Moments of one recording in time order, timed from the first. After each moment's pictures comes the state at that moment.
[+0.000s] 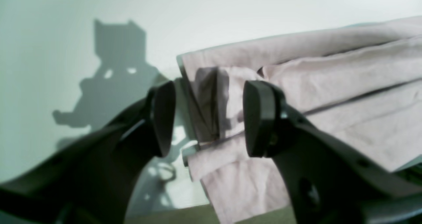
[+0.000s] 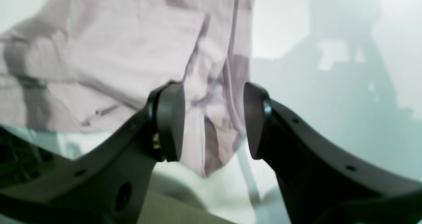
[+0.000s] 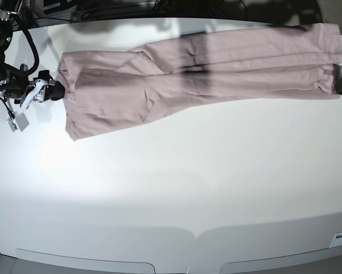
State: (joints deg) left arm 23.6 -39.3 -26.8 86.2 -46.7 -33.2 51.6; right arm -12.5 28.7 27.8 95.5 52.2 32.9 -77.1
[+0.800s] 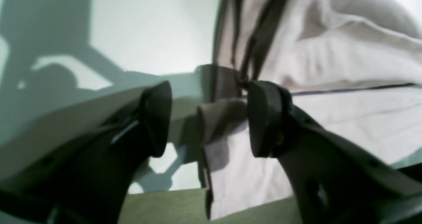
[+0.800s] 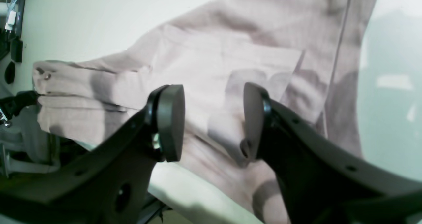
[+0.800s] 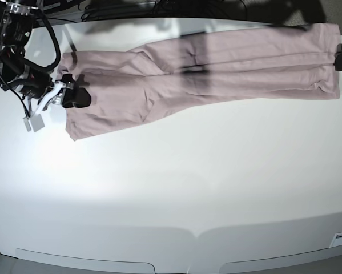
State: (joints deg) left arm 25.1 -38.7 -26.9 63.6 -60.8 -38.8 47.3; right arm -12.2 20.2 27.5 95.4 59.3 34.4 -74.0
